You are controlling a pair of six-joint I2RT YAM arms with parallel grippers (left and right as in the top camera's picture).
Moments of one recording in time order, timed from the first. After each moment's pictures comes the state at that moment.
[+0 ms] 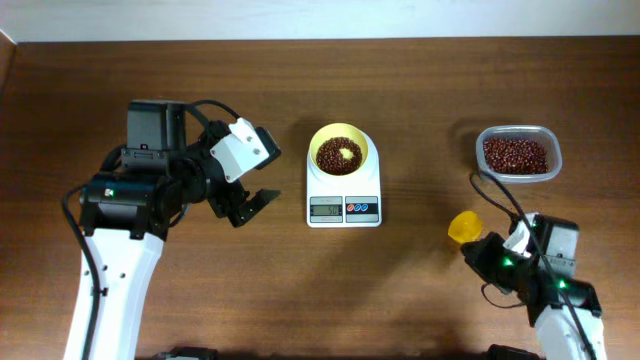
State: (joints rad) left arm -0.08 1.27 1.35 -1.03 0.53 0.82; right arm -0.23 0.96 0.45 -0.58 -0.45 0.55
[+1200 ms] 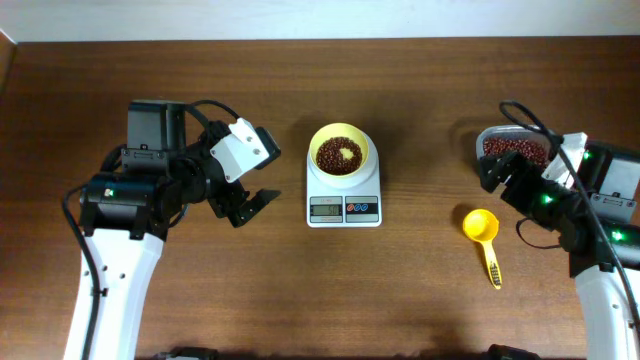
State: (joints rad) left arm -0.08 1.27 1.35 -1.03 0.53 0.82; right arm -0.23 1.10 1.00 -0.74 -0.46 0.42
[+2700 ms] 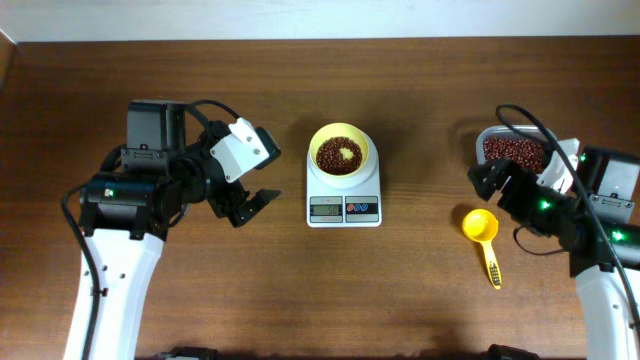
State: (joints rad) left arm -0.08 1.27 1.35 -1.03 0.53 0.82; right arm -0.23 1.10 1.00 -0.83 -0.50 0.41
